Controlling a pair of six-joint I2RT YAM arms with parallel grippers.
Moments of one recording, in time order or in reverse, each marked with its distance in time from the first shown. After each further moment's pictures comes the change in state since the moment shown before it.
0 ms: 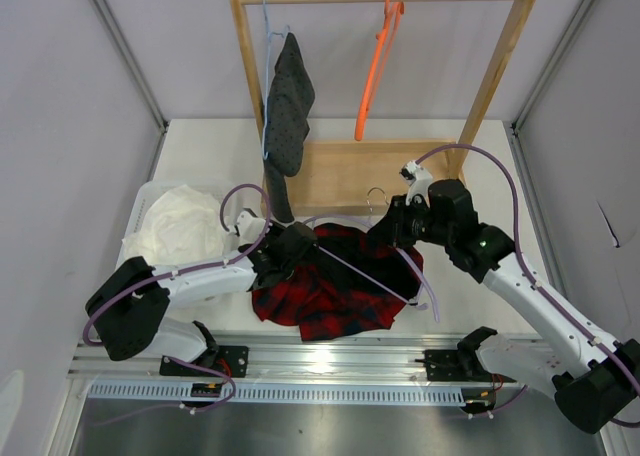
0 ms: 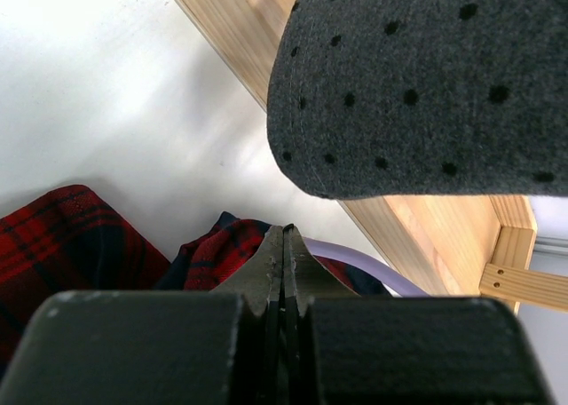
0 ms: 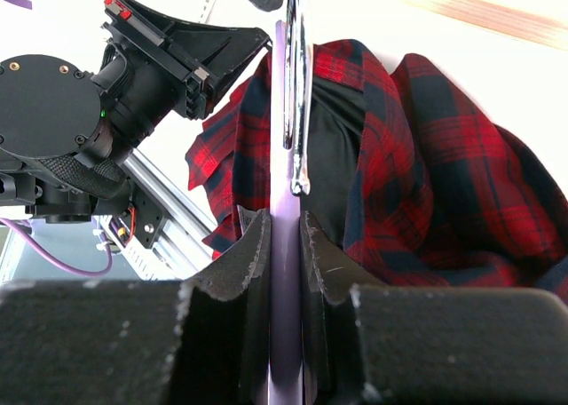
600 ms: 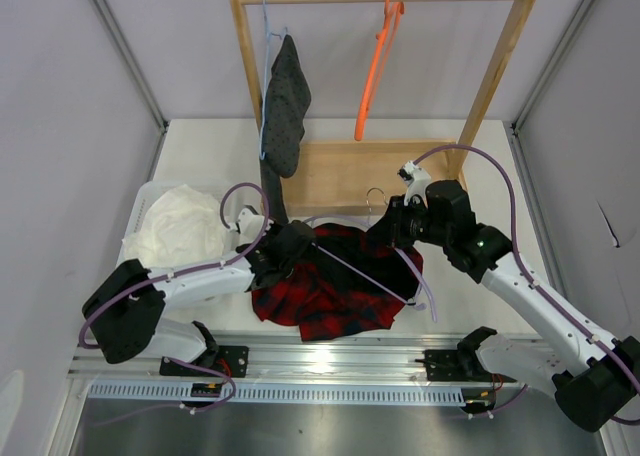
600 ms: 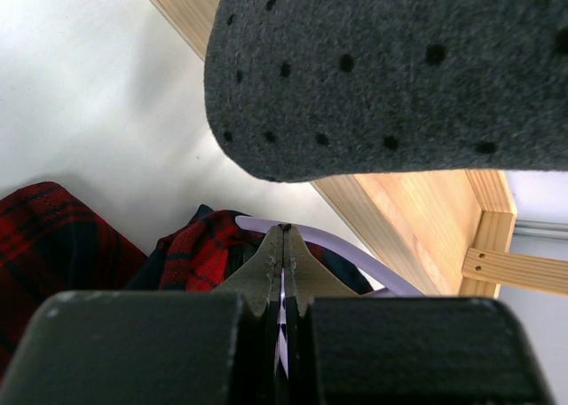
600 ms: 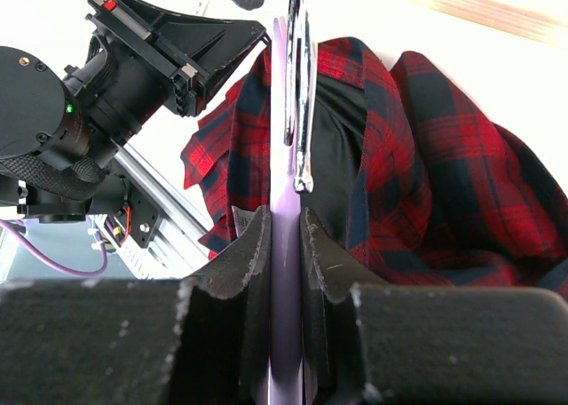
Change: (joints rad) left arm 0.000 -0.021 0.000 0.042 0.024 0.043; right arm 0.012 0.007 -0.009 0.017 0.018 0.000
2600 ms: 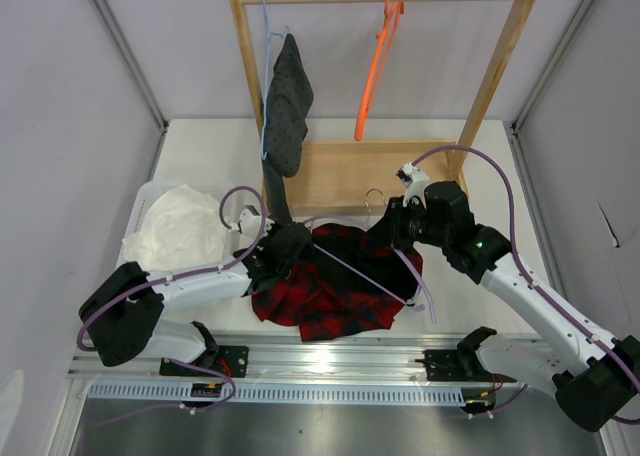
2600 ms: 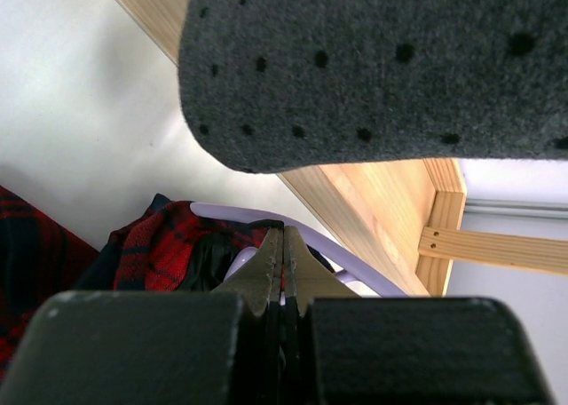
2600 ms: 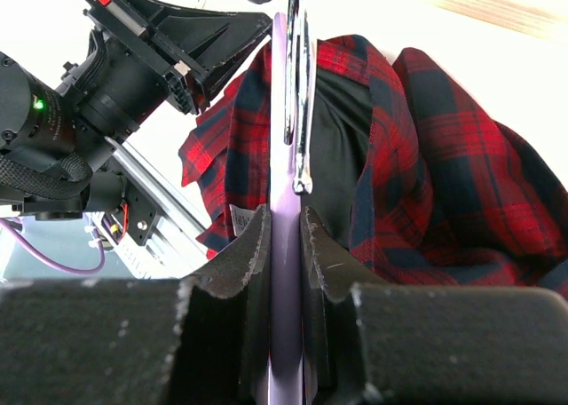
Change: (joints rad) left arm 0.000 -0.021 -0.060 0.178 0.045 0.035; right arm 0.009 0.000 -0.007 0.006 0.007 -0.002
